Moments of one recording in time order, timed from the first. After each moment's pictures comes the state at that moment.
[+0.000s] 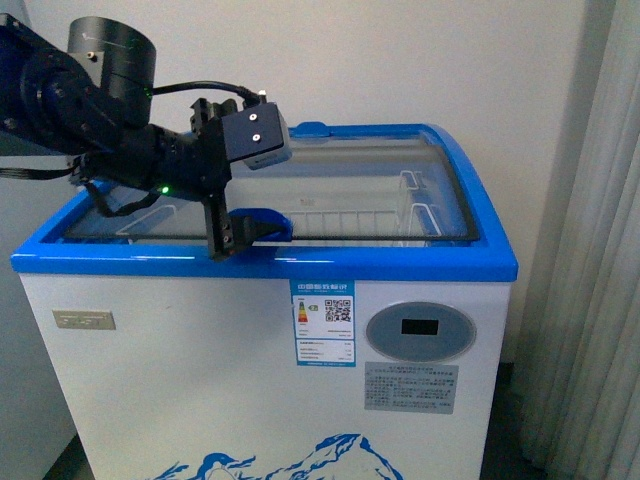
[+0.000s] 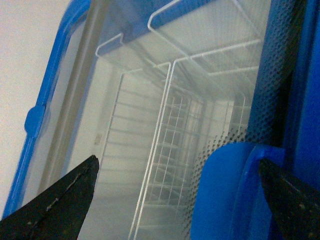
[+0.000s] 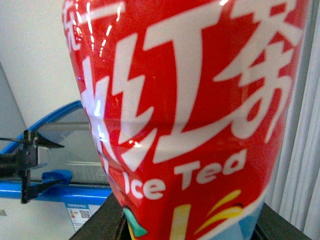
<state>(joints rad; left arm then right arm) -0.17 2.25 1.85 0.00 0.56 1.28 -0.09 0.45 0.66 -0.03 -0.08 0.11</state>
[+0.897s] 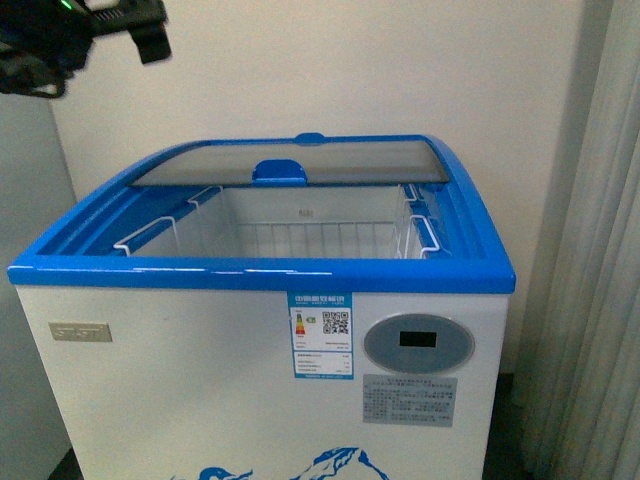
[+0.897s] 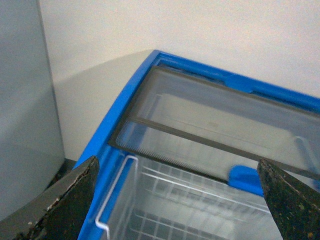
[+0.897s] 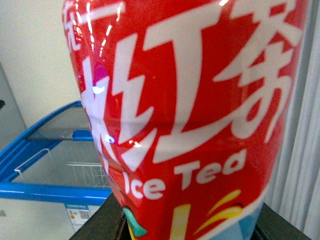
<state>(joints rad) -0.11 1.91 1.72 0.07 -0.09 -0.23 -0.09 0.45 0.66 -0.03 -0.08 0.11</state>
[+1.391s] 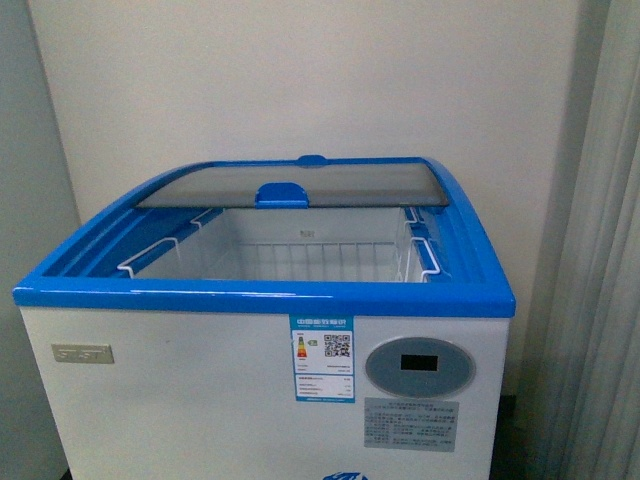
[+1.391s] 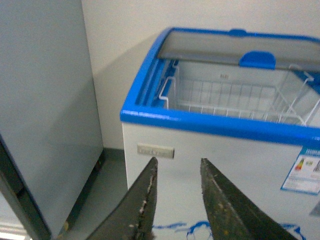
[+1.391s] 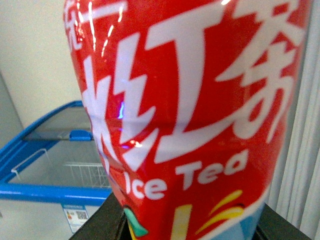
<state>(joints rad) 0.00 0.94 0.27 0.66 0.00 -0.02 -0.14 0.74 0.99 -0.68 -0.42 -0.34</state>
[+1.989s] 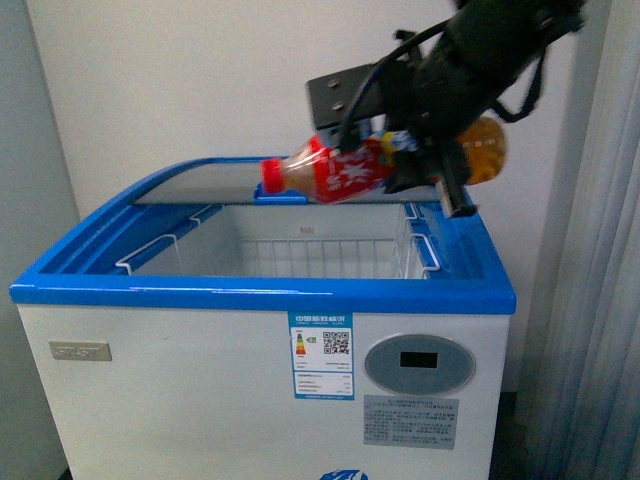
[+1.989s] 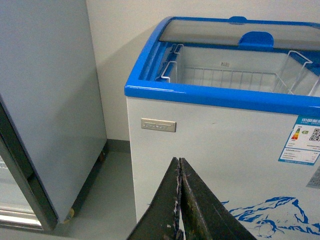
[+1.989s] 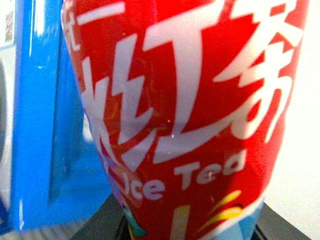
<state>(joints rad) 0.00 0.66 0.08 0.57 0.00 -0.01 0.31 1.99 1.90 -0.48 0.02 -1.49</state>
